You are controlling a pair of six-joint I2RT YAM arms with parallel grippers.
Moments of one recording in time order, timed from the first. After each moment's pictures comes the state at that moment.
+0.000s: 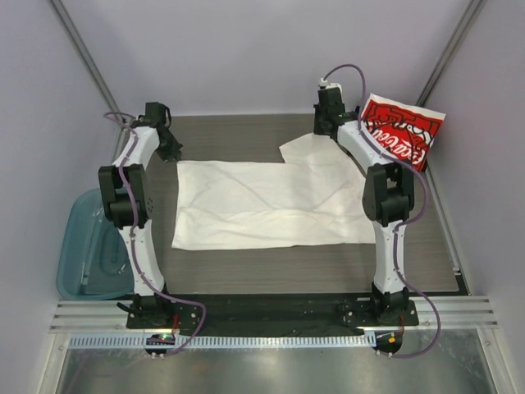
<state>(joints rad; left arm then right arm) 0.04 2.18 1.87 -0.74 -0.04 -0.58 0.26 2.27 2.02 -0.42 0.22 0.19</state>
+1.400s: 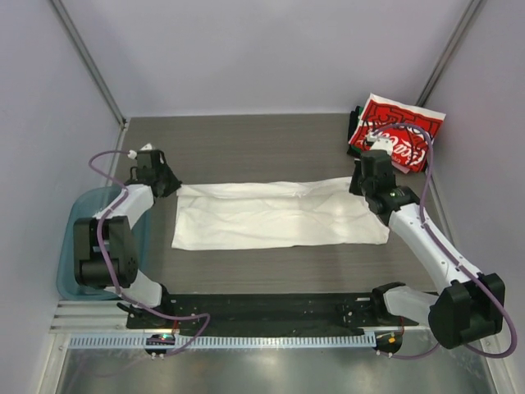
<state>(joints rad) 0.04 1.56 0.94 -0.17 0.02 -0.55 0.26 1.17 0.93 -0.38 0.28 0.30</state>
